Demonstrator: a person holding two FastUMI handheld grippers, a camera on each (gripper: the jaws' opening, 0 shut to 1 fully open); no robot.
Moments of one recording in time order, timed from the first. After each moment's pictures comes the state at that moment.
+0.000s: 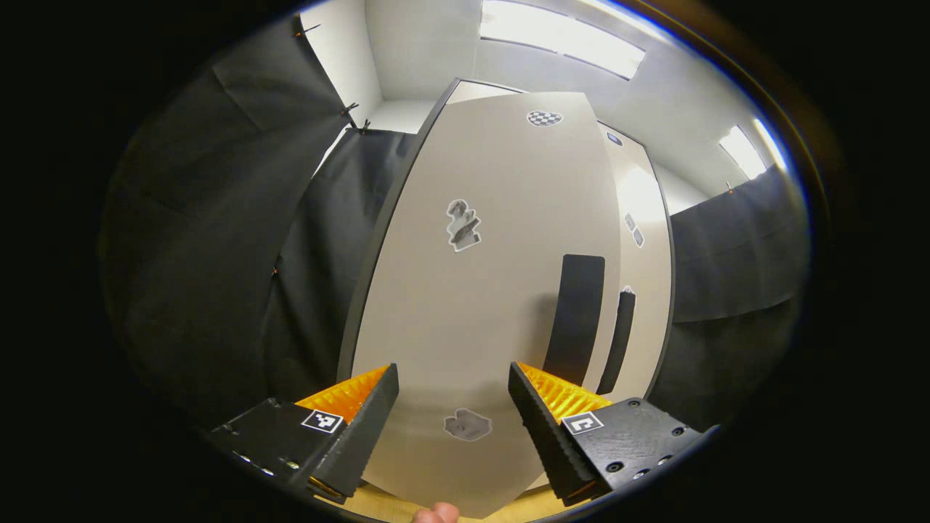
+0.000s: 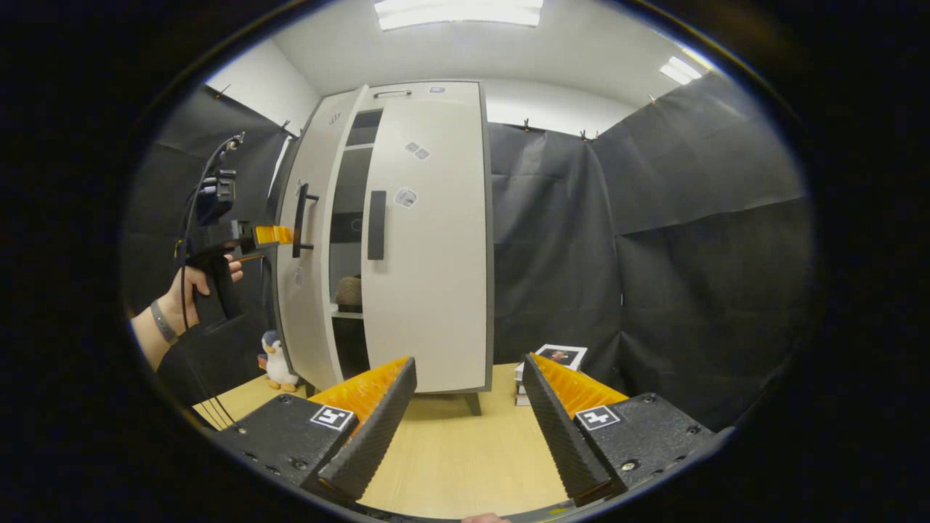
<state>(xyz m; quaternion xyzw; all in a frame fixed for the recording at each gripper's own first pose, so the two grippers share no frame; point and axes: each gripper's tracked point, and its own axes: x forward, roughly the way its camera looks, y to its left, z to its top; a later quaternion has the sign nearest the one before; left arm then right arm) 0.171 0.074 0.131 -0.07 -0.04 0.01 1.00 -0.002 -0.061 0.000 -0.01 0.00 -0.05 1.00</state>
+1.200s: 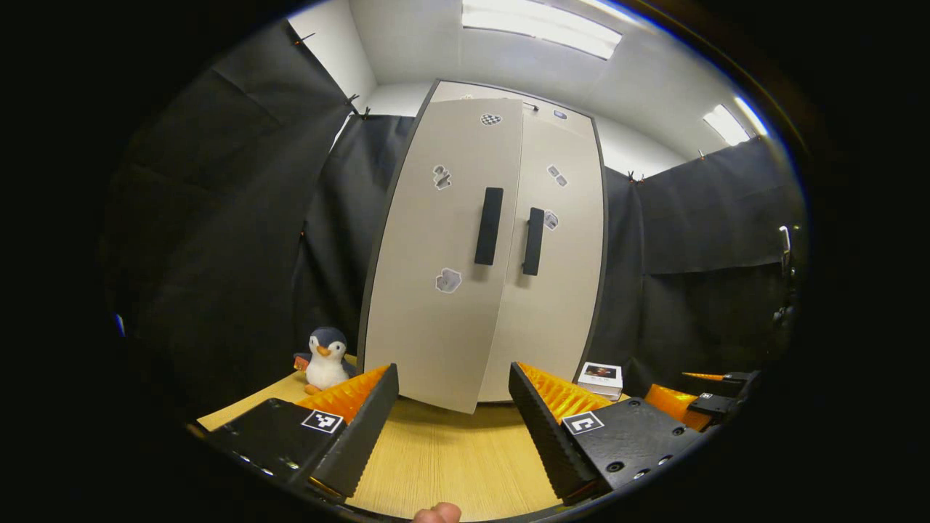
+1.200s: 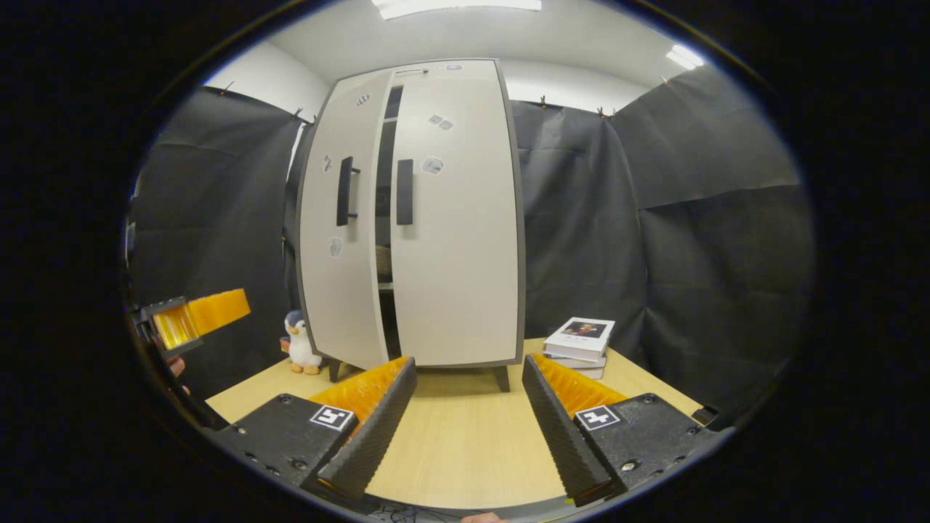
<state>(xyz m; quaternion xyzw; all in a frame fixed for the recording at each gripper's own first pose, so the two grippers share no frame) -0.021 0.006 0.017 -0.05 0.04 0.02 1.00 0.000 -0.023 -0.048 0.01 0.05 0.00 1.00</state>
